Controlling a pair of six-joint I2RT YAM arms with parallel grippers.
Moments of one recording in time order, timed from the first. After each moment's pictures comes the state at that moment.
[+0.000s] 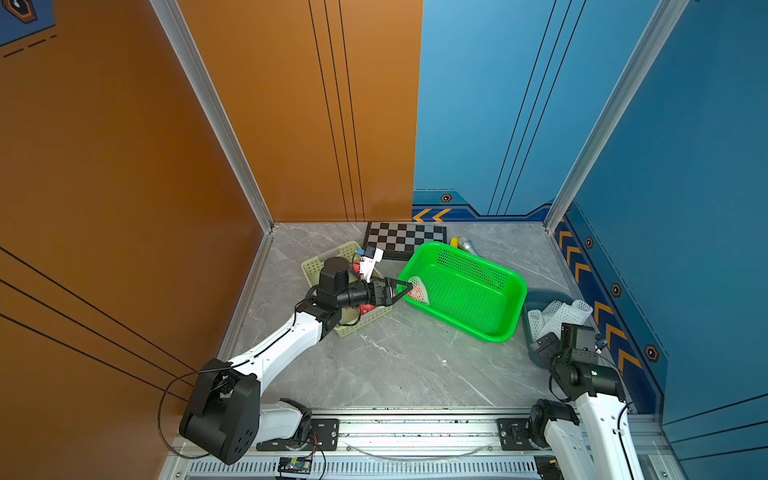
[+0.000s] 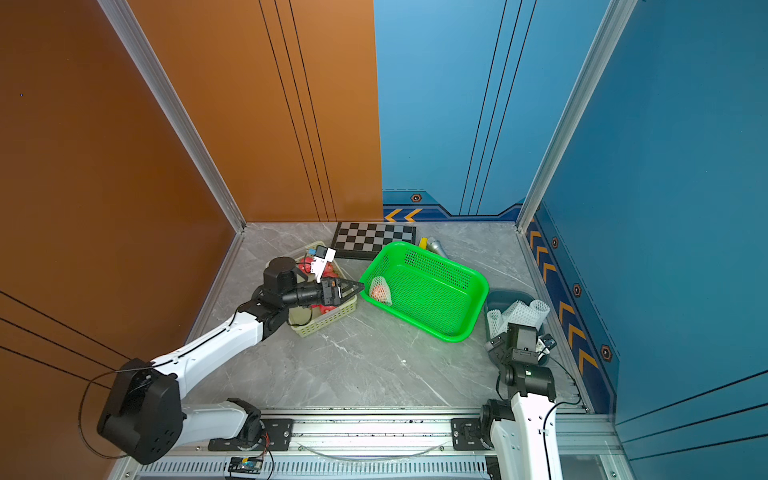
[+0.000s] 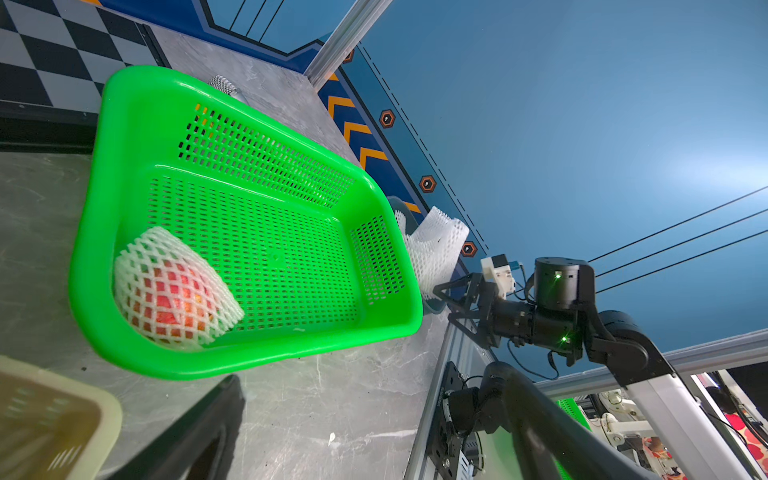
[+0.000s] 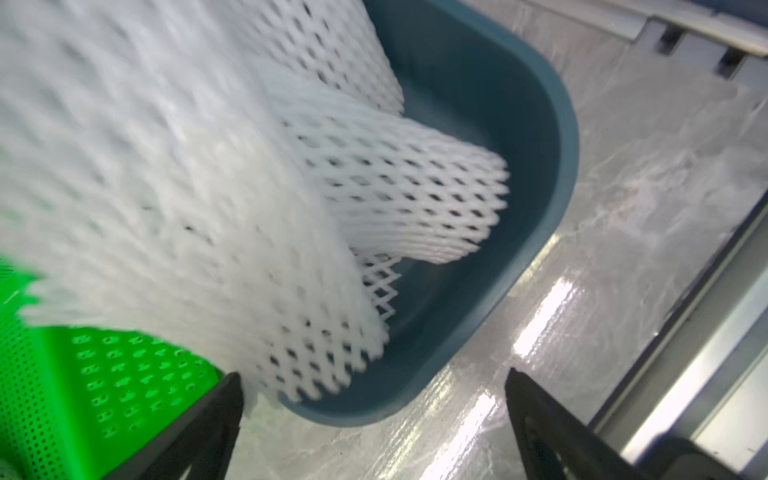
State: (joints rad) left arm -0.40 1.30 0.79 0.21 0.77 -0.63; right arm -0.20 0.56 0.49 -0.97 0.14 0.84
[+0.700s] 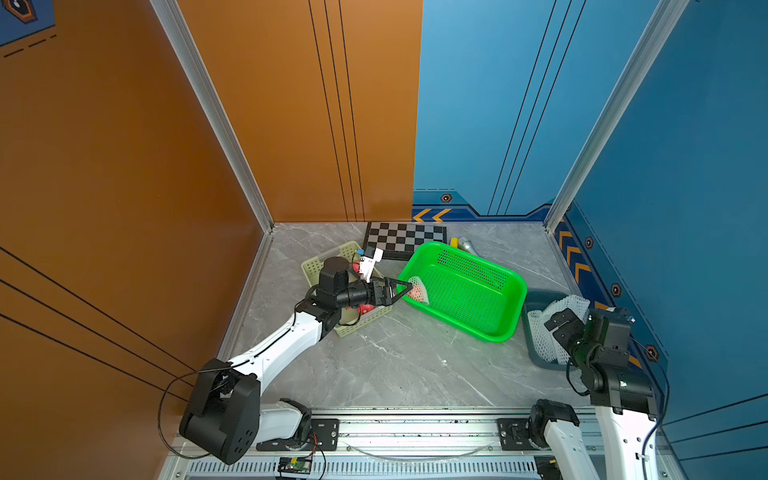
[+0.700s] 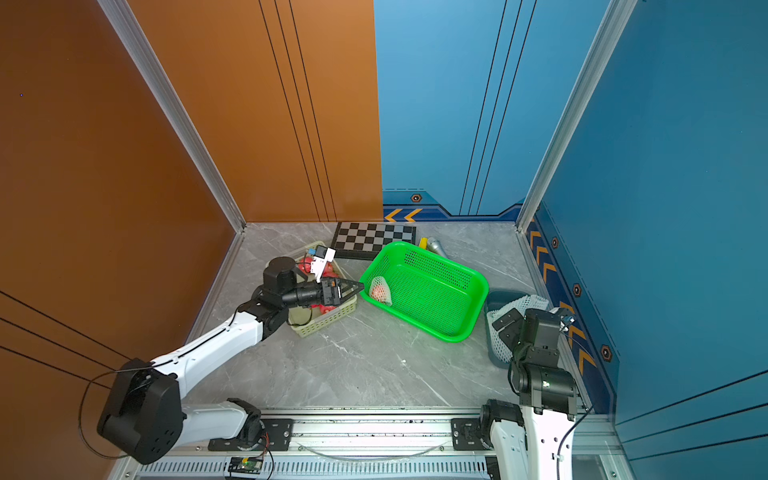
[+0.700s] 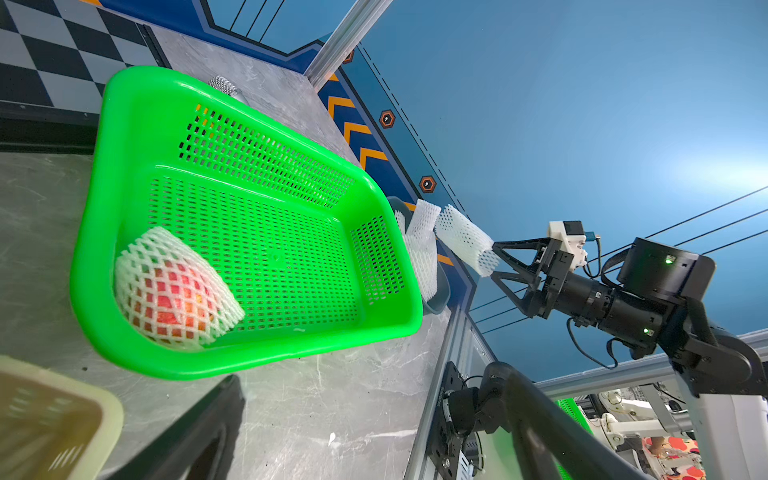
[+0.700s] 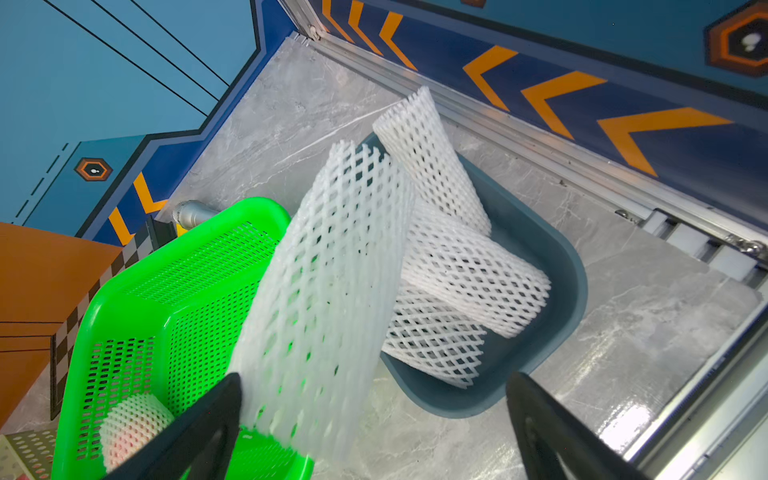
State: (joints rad) left arm -0.40 1.30 0.79 0.21 0.77 -0.63; right arm -0.20 0.55 0.83 -0.99 0.15 0.68
